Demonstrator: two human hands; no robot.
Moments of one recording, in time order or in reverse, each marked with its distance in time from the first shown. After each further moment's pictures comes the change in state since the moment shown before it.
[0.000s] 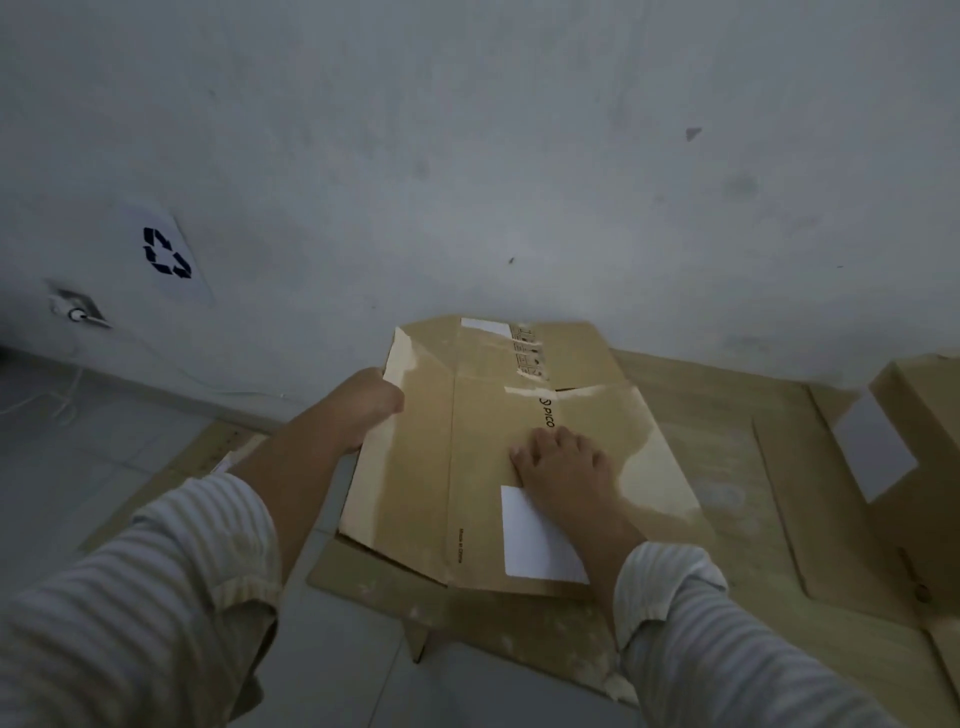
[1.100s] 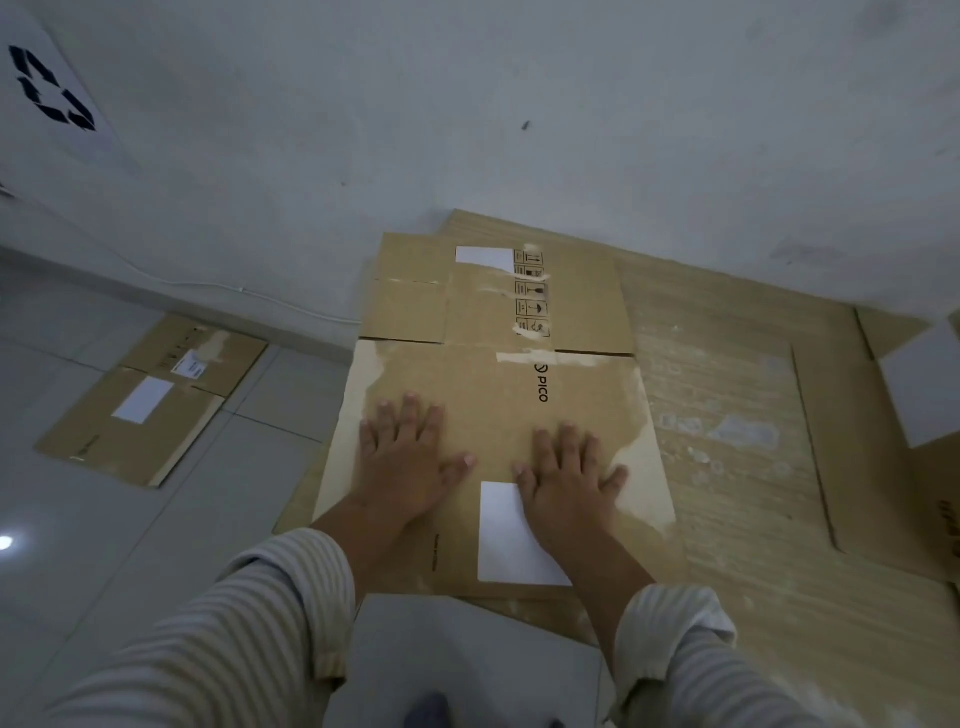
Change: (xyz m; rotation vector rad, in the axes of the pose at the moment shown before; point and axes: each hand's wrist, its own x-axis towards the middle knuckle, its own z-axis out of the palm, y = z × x) left_hand 0.054 -0.162 0.120 0.949 -0.062 0.174; right_hand -0.025 0.033 0.097 -0.183 -0.172 0.077
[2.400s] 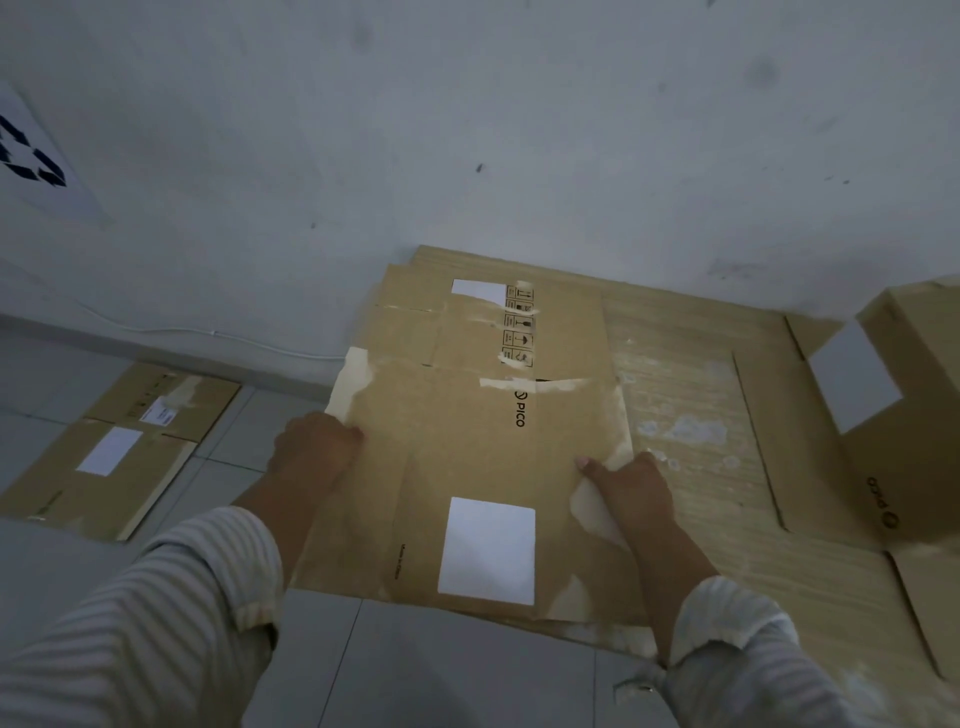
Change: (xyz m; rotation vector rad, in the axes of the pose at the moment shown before) left_hand 0.014 -0.043 -0.061 -0.357 0.092 -0.492; right_hand 0.004 0.083 -0.048 0.729 0.121 0.504
